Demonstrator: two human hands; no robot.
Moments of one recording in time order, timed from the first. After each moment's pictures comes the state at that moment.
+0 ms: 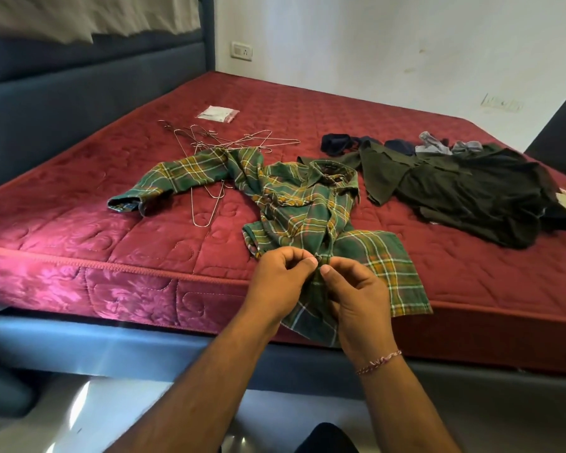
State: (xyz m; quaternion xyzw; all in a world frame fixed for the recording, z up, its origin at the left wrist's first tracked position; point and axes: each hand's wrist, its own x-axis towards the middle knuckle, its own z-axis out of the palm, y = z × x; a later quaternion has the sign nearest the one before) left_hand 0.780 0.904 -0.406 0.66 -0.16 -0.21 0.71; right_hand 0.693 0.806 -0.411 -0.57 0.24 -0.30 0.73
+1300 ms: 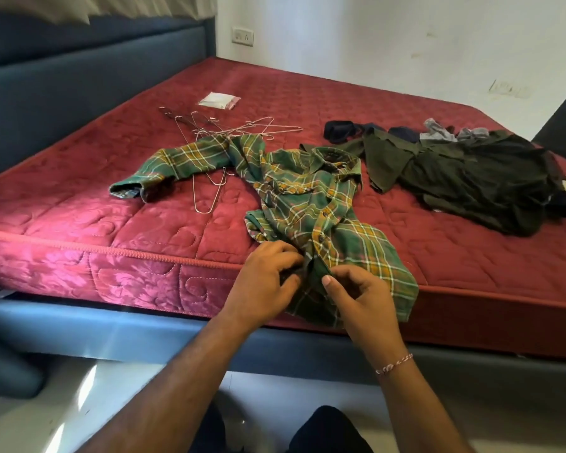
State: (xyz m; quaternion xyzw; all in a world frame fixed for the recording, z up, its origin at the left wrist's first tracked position) left_hand 0.801 0.932 -0.454 0.76 -0.45 0.10 0.46; right_hand 0.668 0.788 -0.437 -0.83 0.17 -0.28 0.45
